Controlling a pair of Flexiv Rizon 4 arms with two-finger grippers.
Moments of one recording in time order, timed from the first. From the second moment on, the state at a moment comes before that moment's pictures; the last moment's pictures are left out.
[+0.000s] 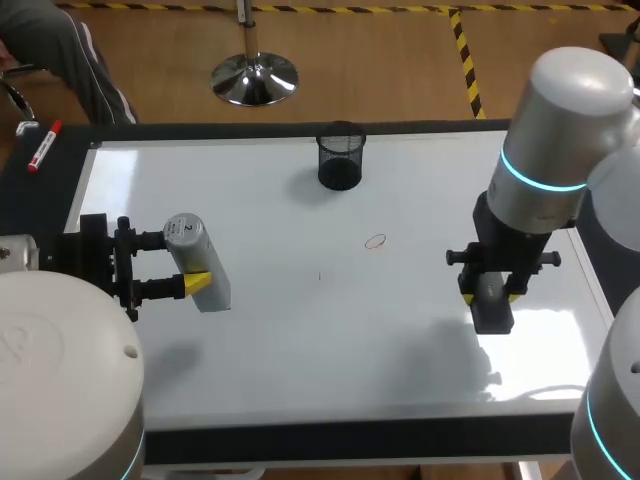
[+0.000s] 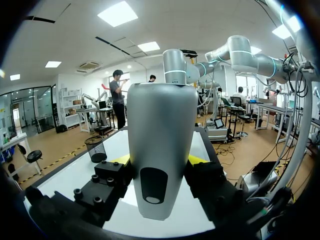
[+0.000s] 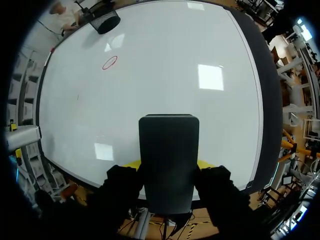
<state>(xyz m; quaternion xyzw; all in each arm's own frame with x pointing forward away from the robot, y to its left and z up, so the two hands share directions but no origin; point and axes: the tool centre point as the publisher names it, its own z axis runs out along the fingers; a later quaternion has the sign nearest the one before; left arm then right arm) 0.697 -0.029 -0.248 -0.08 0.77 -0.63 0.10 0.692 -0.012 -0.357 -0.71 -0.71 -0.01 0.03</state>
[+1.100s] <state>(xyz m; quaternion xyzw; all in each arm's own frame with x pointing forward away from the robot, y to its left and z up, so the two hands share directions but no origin) 0.709 -0.040 -0.241 -0.07 0.77 -0.63 0.09 0.692 -0.012 -0.356 -0.71 -0.71 -0.01 0.03</state>
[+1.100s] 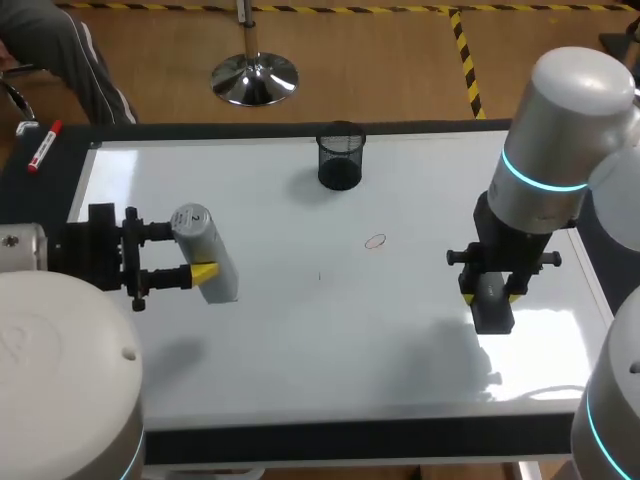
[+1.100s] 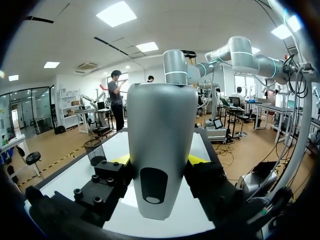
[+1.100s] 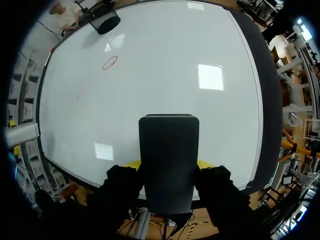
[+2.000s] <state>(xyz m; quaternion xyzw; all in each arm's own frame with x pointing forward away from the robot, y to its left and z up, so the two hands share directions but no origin) 0.790 -0.120 -0.238 -0.01 0.76 -0.65 0.05 0.692 -0.012 -0.356 -0.71 -0.71 -0.01 0.03</state>
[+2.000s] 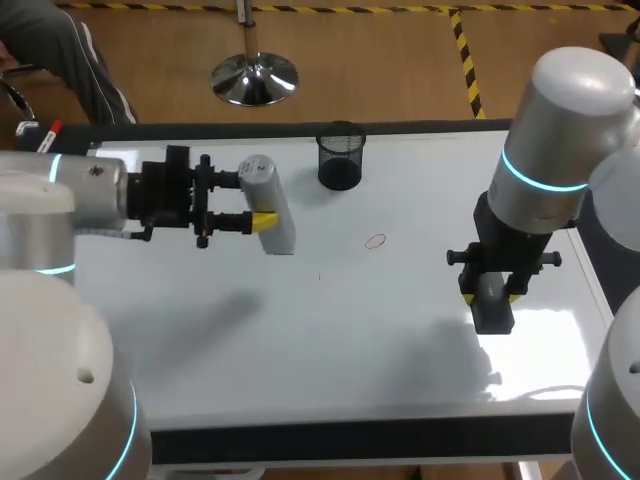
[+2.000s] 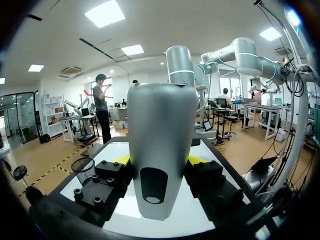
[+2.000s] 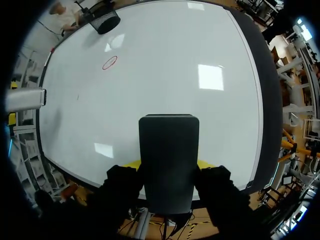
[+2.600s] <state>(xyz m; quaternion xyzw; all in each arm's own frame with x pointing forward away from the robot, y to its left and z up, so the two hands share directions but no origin) 0.814 -0.178 -0.249 0.02 0.76 -0.65 0.02 0.692 -0.012 -0.356 -0.71 -0.71 -0.01 0.03</state>
